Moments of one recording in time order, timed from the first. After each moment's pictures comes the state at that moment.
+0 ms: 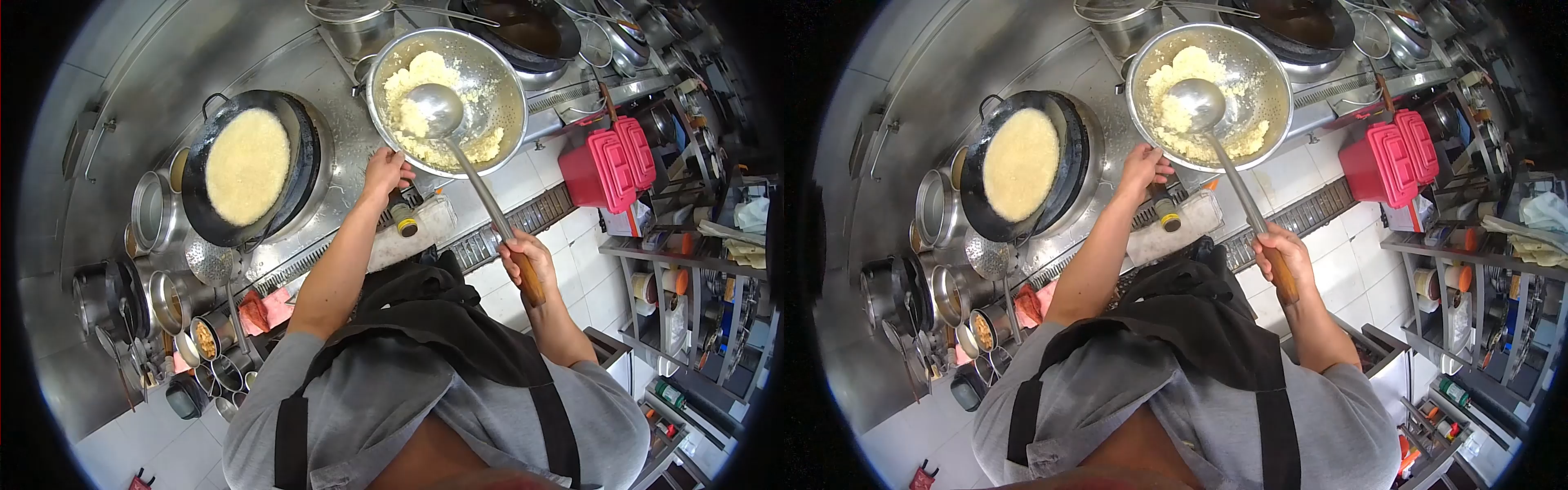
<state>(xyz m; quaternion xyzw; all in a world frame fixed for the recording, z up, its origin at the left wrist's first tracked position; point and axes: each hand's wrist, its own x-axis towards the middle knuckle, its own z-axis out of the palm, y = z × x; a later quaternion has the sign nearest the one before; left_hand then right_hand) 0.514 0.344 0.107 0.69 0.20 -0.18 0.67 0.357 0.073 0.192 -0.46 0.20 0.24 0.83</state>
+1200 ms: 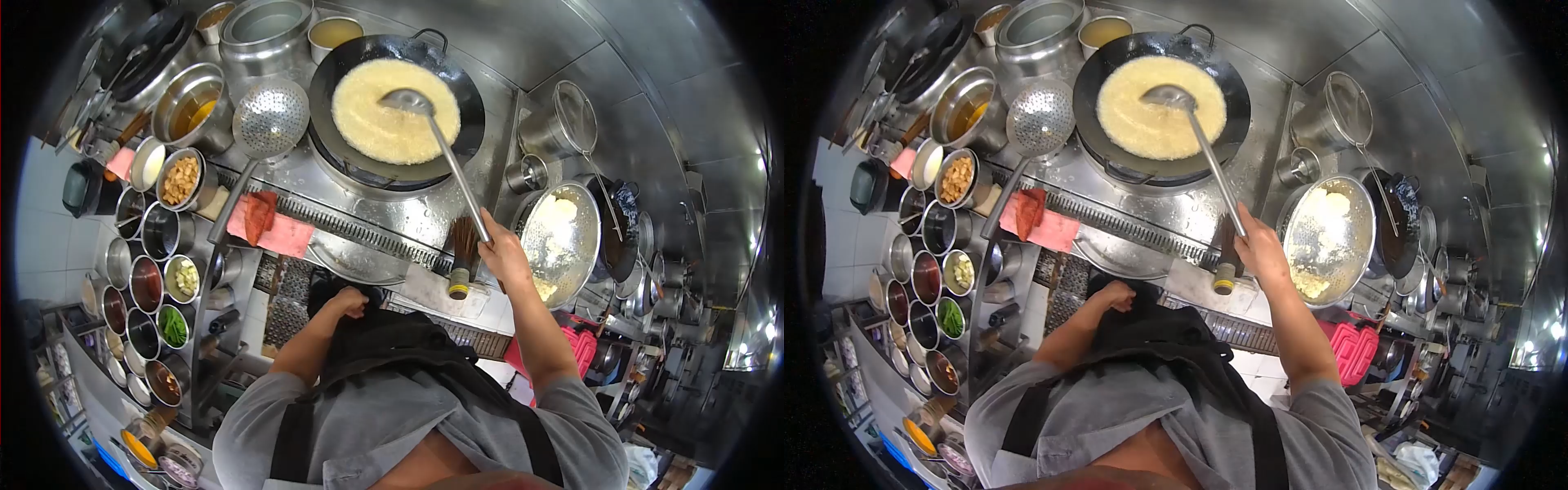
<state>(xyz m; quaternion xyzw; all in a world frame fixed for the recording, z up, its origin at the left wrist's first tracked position) 0.212 0.458 -0.164 0.50 0.43 -0.35 0.66 0.490 0.335 0.193 -0.87 -0.42 0.17 0.20</state>
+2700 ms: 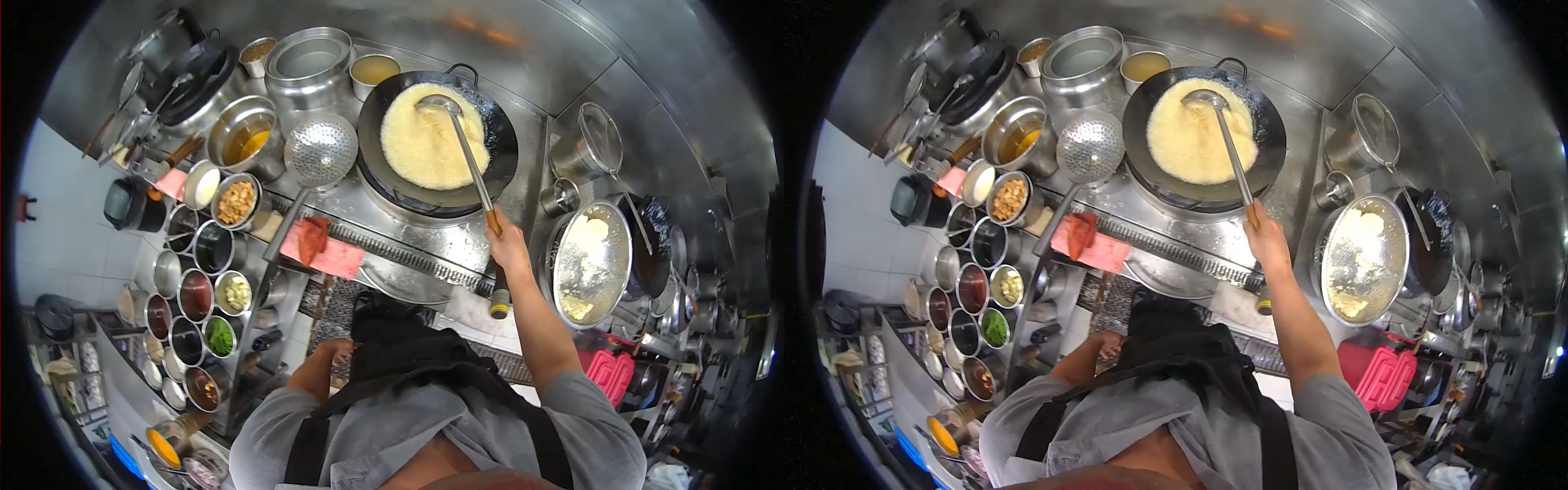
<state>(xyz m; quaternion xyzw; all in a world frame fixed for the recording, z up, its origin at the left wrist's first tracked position) 0.034 0.508 -0.200 0.57 0.42 -0.48 0.51 0.480 0.406 0.147 -0.89 -0.32 0.12 0.32</state>
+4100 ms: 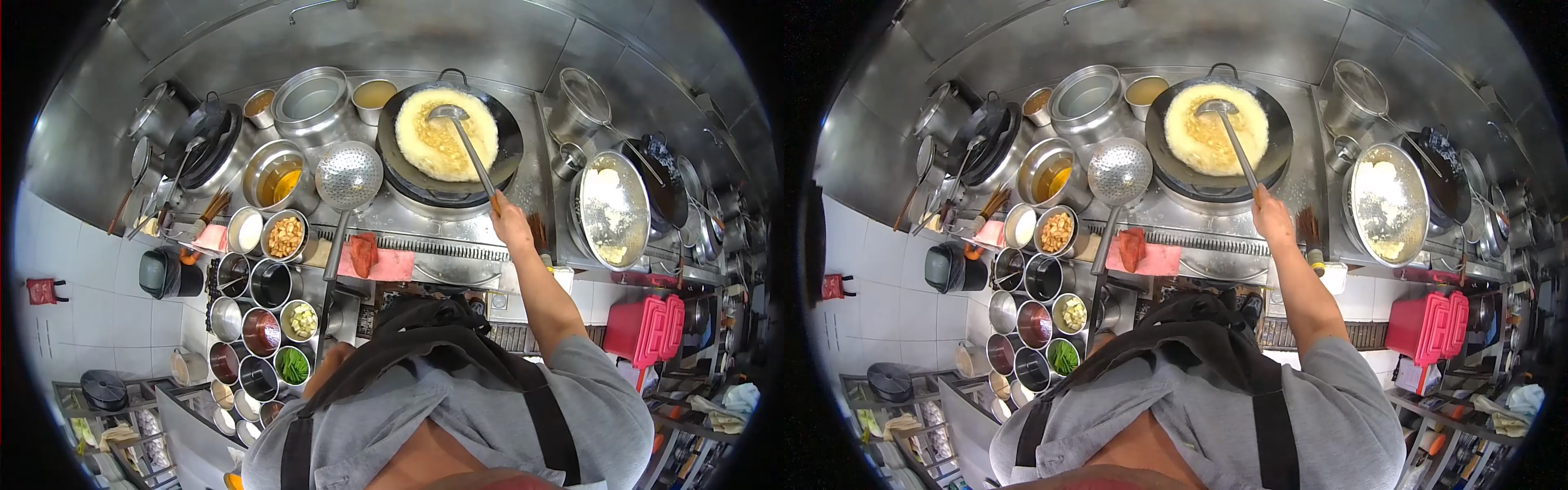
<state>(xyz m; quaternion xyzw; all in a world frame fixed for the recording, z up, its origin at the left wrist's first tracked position) -0.080 0.655 -0.026 0.86 0.21 -0.22 0.42 0.401 0.447 0.150 -0.93 -0.26 0.07 0.25</state>
